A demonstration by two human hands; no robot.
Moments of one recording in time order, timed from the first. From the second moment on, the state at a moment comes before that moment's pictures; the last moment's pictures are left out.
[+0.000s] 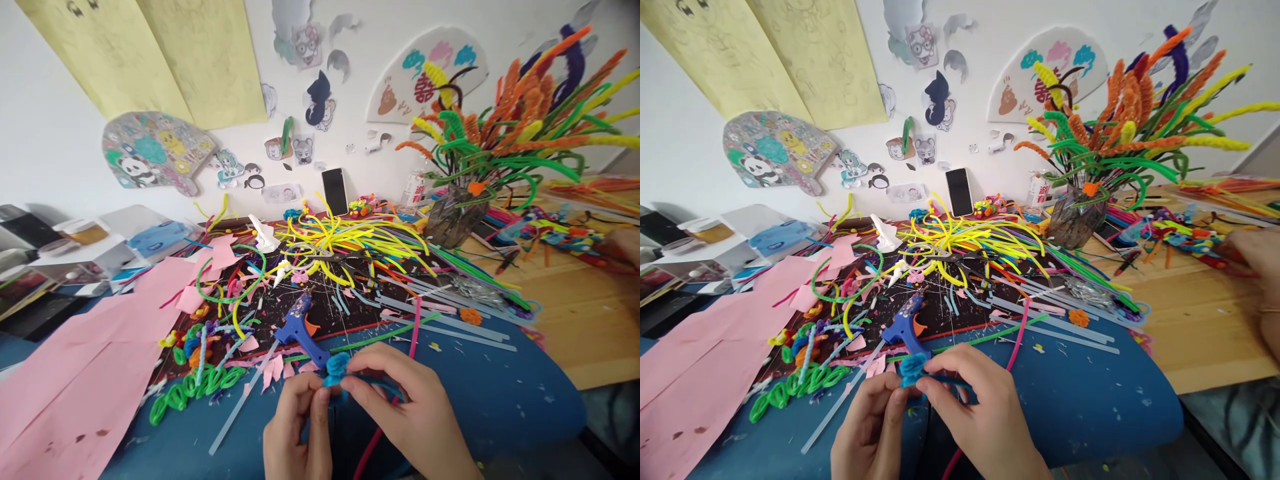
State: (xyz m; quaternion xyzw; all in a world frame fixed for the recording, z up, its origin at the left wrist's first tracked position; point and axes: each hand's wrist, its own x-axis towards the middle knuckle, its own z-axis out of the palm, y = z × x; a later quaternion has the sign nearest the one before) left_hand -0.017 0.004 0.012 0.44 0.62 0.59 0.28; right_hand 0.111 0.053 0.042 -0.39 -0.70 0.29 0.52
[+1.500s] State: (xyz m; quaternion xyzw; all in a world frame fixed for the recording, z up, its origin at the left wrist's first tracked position) left_hand -0.053 0.013 0.043 0.50 0.52 0.57 0.39; right_hand 0.112 0.040 0.049 -0.39 -0.69 0.37 0.49
